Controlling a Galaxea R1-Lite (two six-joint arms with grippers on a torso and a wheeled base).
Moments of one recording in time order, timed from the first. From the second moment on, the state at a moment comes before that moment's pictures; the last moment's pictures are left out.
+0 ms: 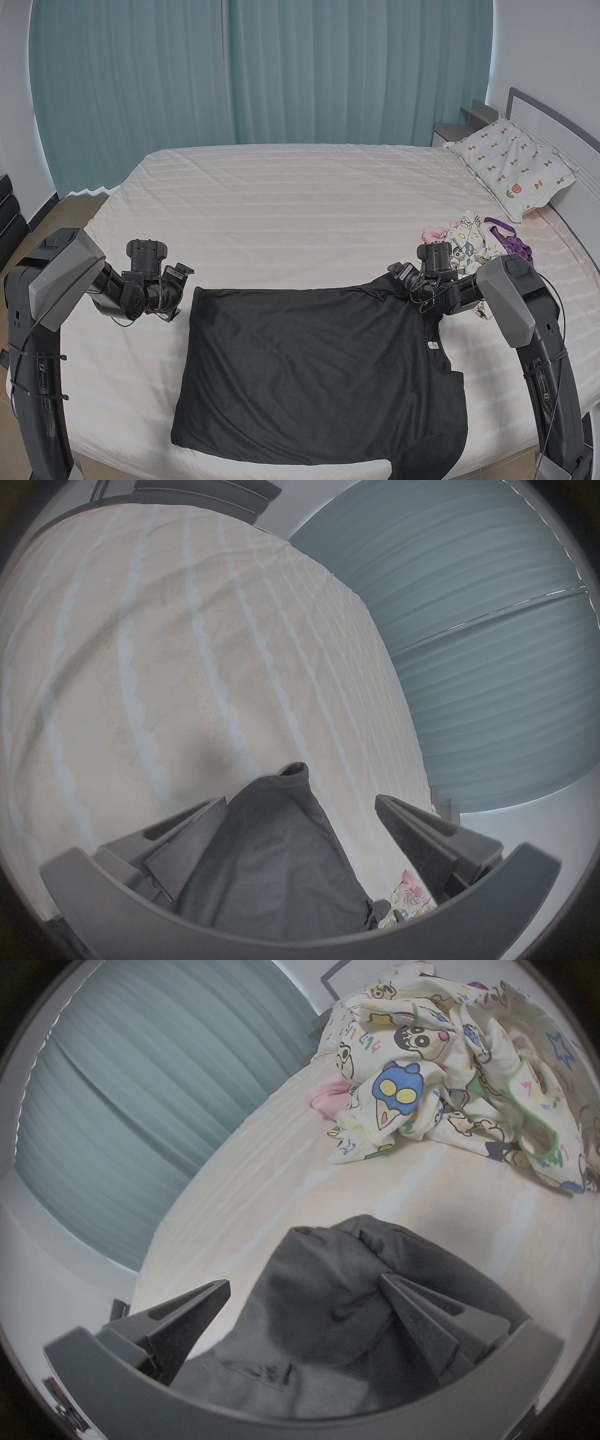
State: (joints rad) left arm -0.05 2.39 -1.29 -0.48 -0.03 -1.20; right arm 0.19 2.77 -1.86 -0.40 -0.07 0.82
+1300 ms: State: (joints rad) left arm -0.05 2.37 -1.21 -0.58 -0.08 -1.20; right arm 0.22 2.67 -1.60 -0.53 0.01 0.87
